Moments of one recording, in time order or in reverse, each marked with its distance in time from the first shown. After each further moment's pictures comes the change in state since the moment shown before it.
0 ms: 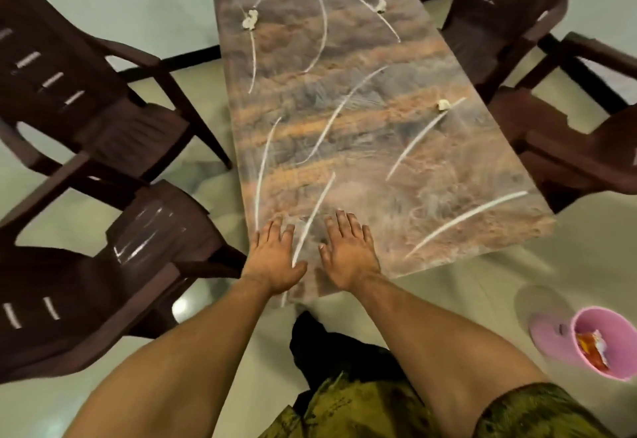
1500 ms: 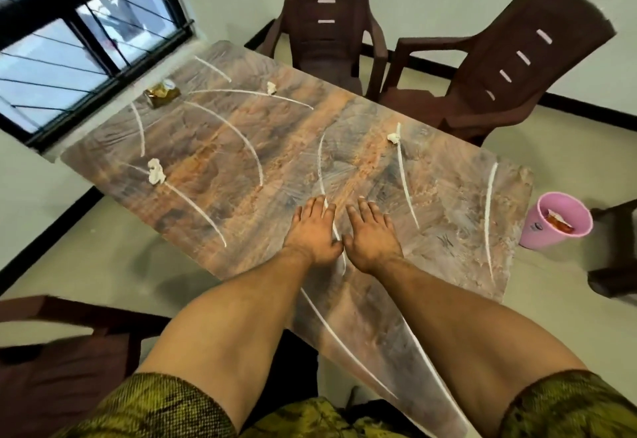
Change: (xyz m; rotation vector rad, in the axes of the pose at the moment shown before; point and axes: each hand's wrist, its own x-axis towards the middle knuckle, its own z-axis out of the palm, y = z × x) left_hand 0.305 -0.040 -0.210 0.291 -0.041 0.868; right_hand 0.237 -0.097 -0.108 0.142 0.306 0.744
